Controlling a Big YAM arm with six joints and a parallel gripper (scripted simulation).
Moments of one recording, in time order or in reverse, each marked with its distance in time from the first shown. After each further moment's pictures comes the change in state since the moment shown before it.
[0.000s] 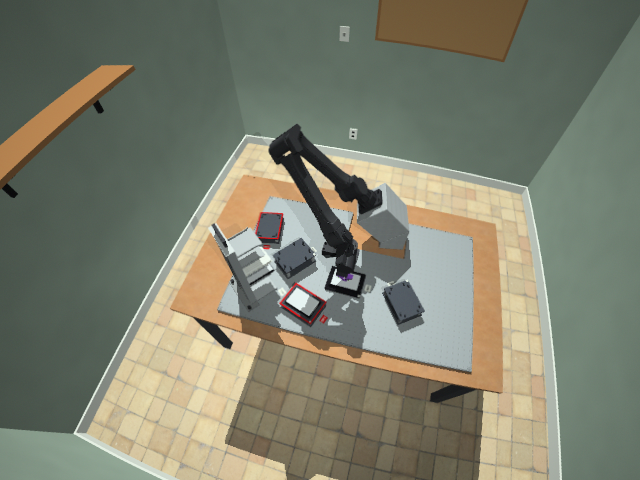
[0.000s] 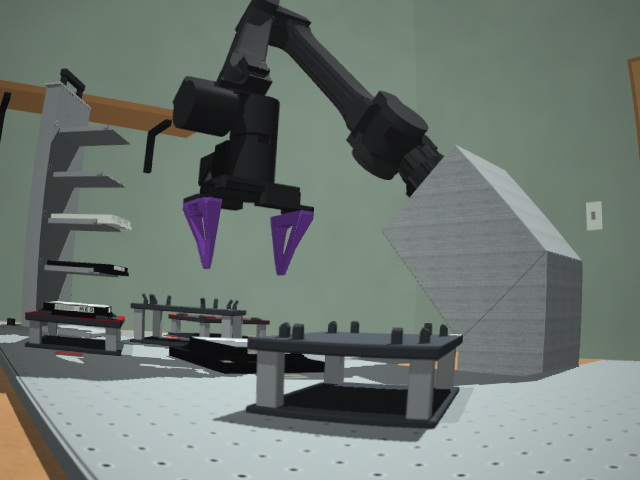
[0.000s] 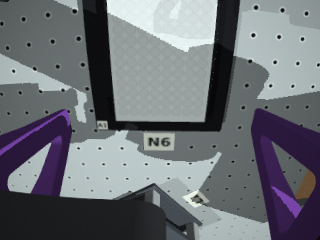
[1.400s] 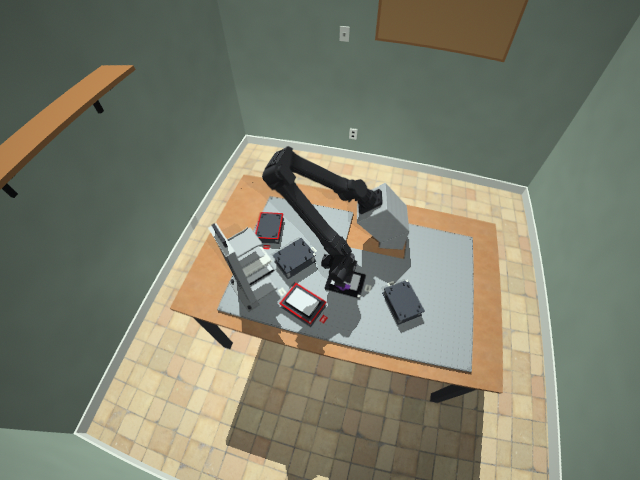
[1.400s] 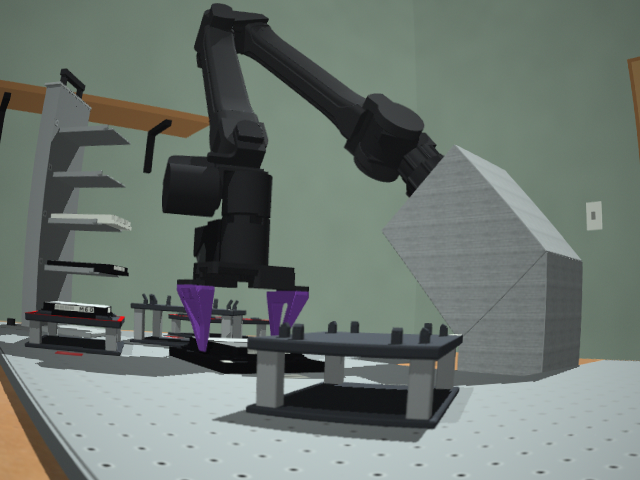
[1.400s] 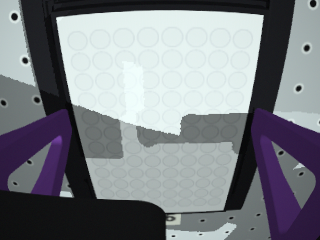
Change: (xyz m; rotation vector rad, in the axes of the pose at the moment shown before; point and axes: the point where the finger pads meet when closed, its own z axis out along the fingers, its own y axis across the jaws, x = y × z) arm -0.003 0.000 0.092 0.008 0.000 0.023
